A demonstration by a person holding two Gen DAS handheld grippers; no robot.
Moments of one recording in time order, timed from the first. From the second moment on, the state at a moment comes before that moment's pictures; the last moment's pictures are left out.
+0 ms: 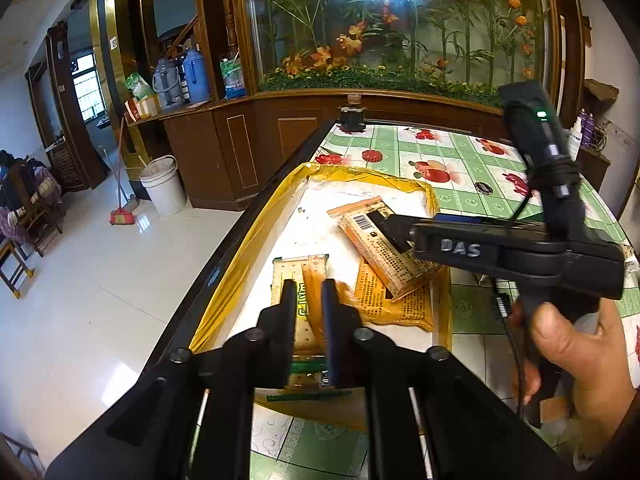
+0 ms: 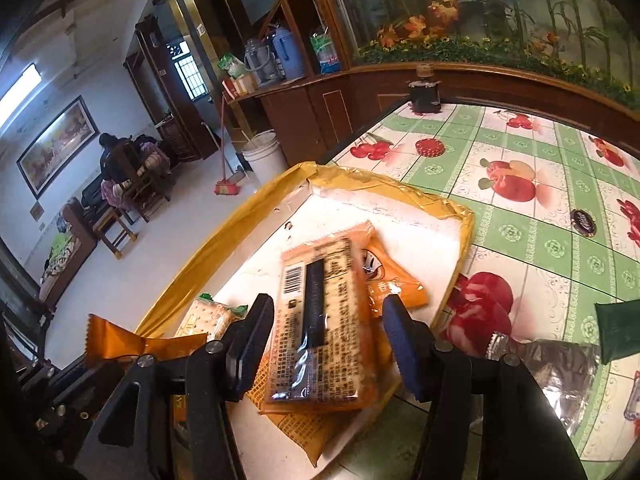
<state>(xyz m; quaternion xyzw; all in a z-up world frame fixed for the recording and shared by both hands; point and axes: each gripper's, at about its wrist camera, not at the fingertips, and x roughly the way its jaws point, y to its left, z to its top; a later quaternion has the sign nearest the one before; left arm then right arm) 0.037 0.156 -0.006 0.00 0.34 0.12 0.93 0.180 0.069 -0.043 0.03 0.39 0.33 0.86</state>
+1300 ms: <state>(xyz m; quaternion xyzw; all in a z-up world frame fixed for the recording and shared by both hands) 0.022 0.059 0.015 0.06 0.32 0.05 0.95 0.096 -0.166 -0.052 0.13 0.38 0.19 0.89</state>
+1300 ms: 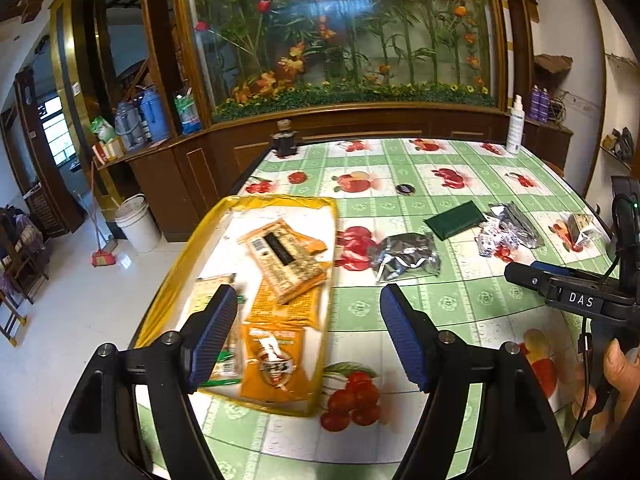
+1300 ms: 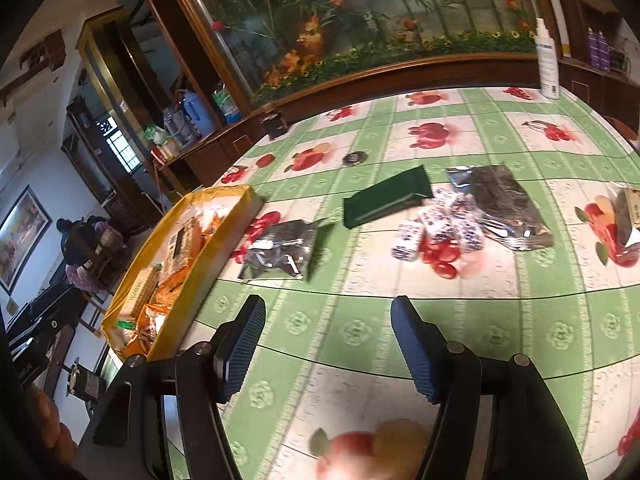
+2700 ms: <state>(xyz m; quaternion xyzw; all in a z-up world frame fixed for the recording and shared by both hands) 0.182 0.009 -0.073 -0.03 0.45 -0.03 0.89 0.177 -0.206 -0.086 0.08 0.43 0.13 0.89</state>
